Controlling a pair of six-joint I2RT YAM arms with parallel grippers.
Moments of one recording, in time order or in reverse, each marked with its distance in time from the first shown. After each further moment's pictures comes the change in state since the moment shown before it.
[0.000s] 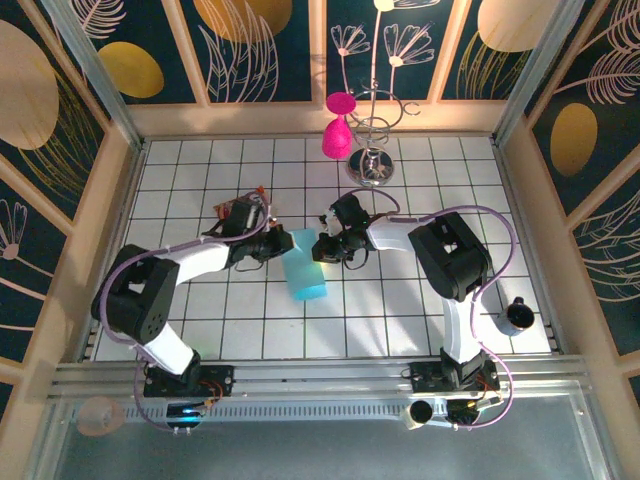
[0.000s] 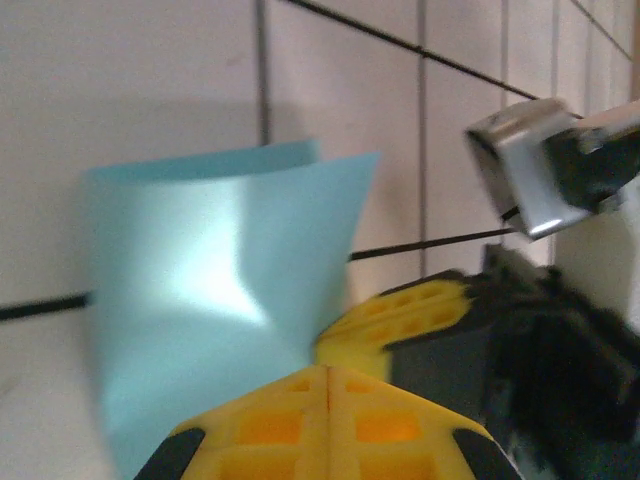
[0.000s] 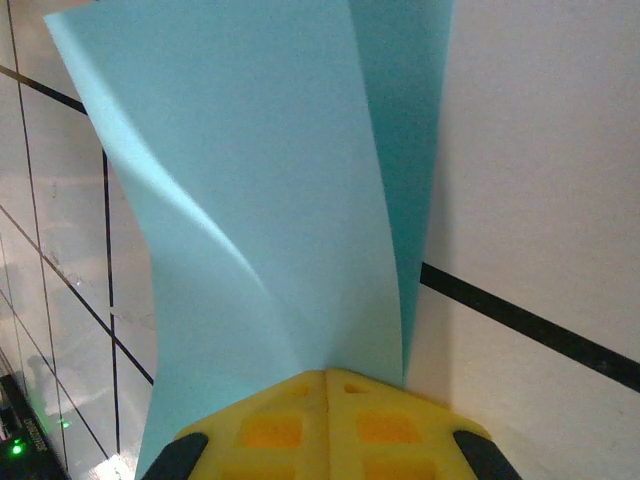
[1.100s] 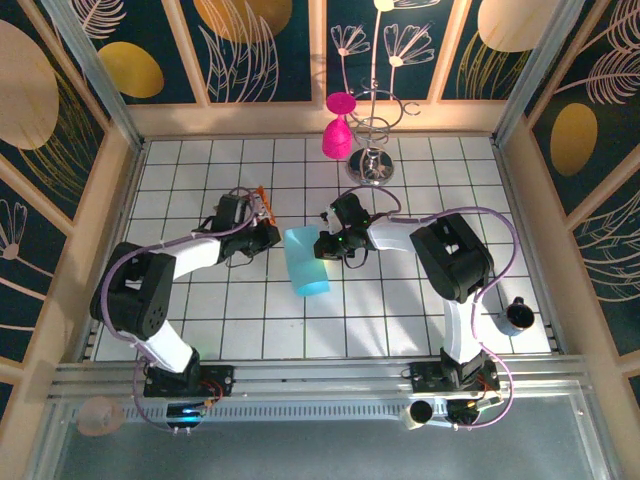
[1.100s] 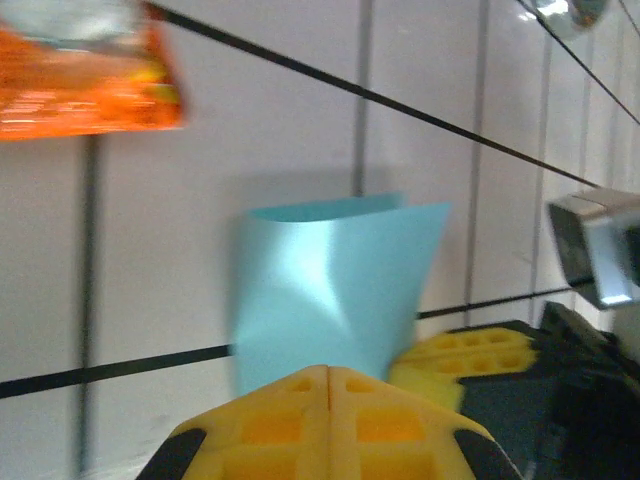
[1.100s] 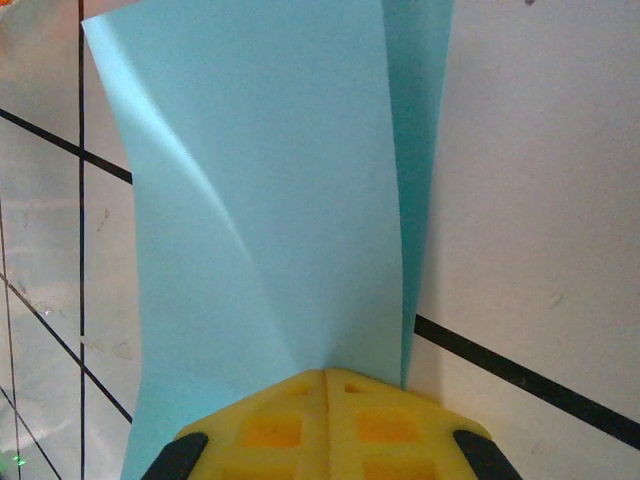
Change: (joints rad) left arm 0.085 -0.004 -0.009 0.001 -0.016 0.000; right arm 0.003 -0.014 0.000 0.004 0.090 -0.019
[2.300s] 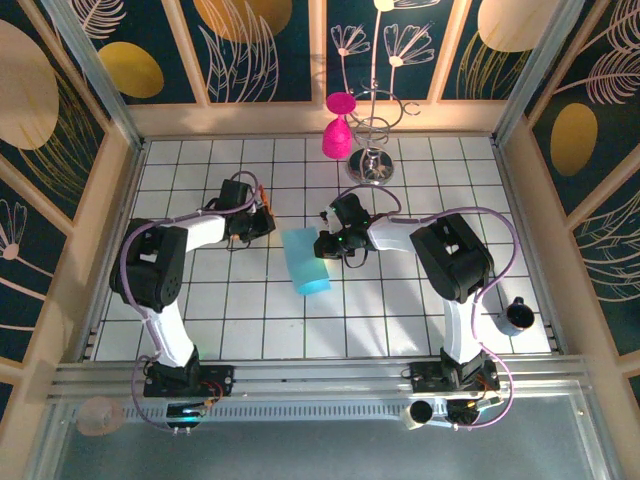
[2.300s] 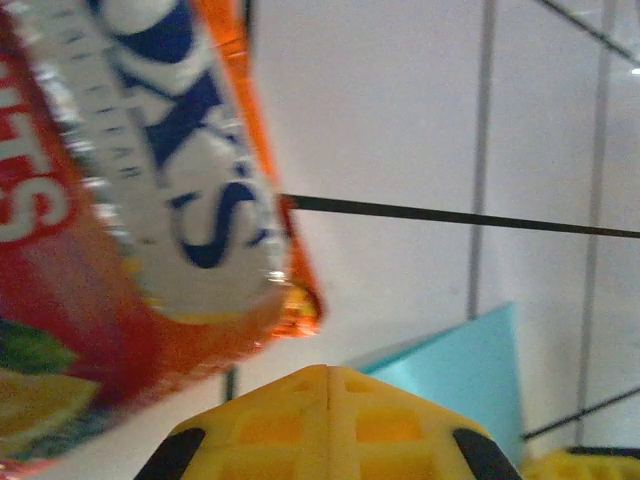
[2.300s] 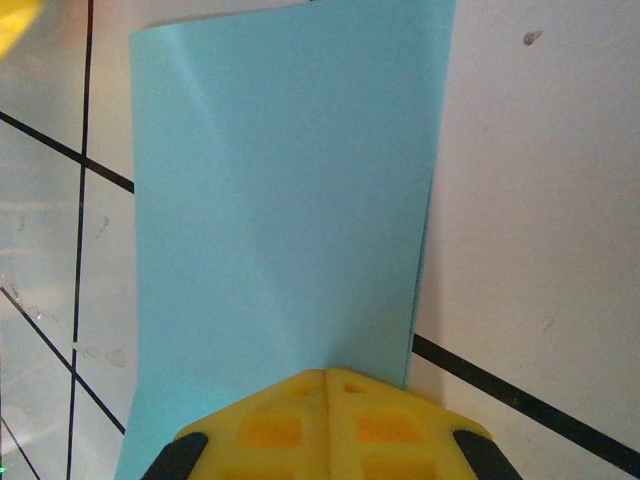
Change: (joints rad) left arm 0.071 0.176 0.204 -0.128 -0.080 0.156; right arm 0.000 -0.001 -0.007 0.024 0.014 -0.026
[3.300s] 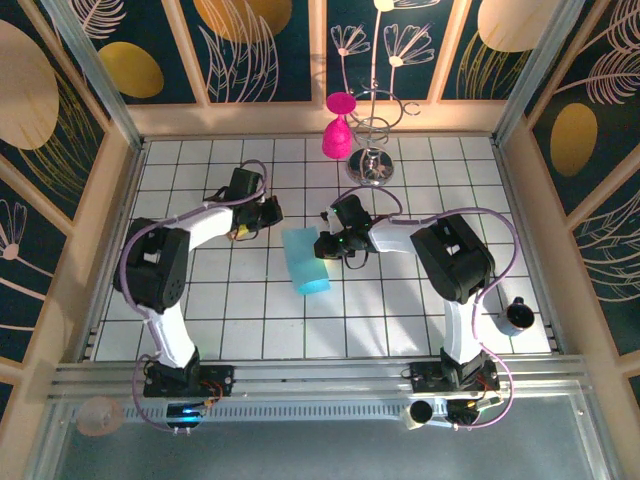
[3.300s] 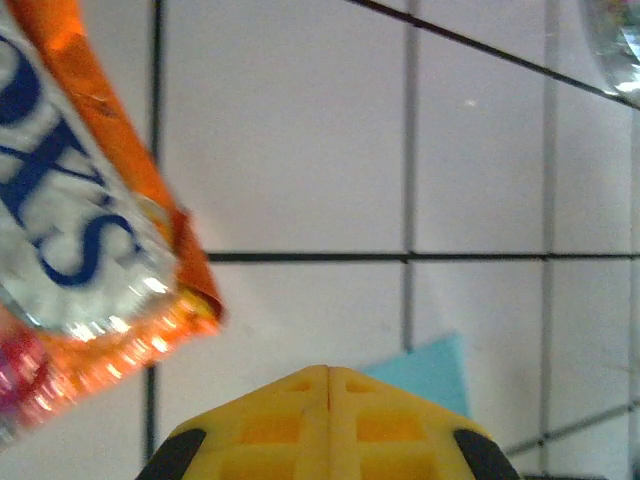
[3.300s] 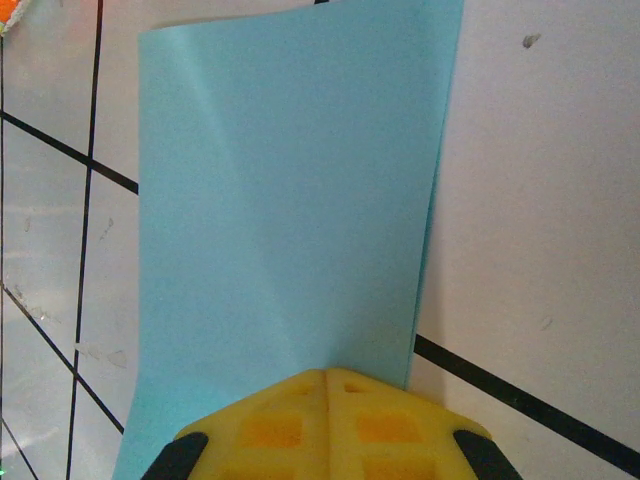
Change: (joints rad) left arm -0.071 -0.025 0.092 -0.088 -0.074 -0.010; right arm 0.000 -0.008 -0.028 0.046 0.000 0.008
